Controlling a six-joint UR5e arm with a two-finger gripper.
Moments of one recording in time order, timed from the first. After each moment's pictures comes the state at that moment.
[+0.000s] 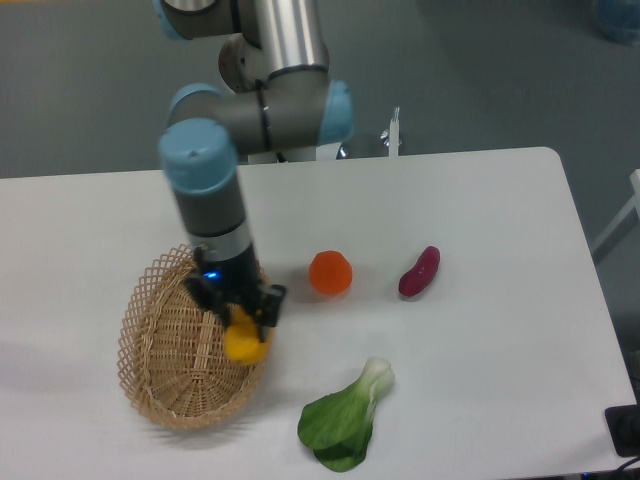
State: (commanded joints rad) arm 2.29 -1.81 -1.75 -0.79 1.54 0.68
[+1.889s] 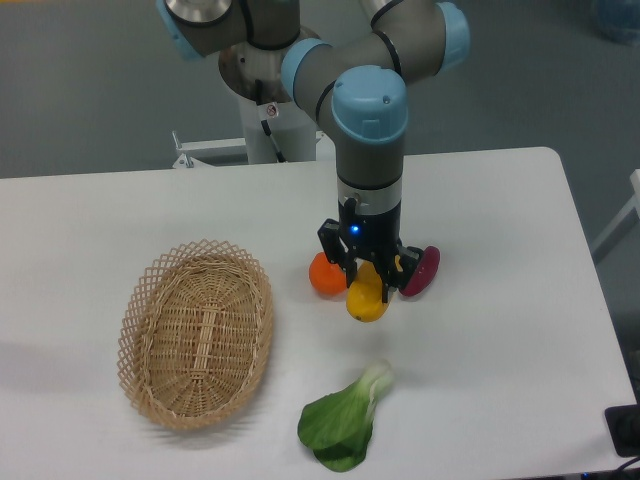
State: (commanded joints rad) arm 2.47 -1.79 -1.74 -0.90 1.49 0.99
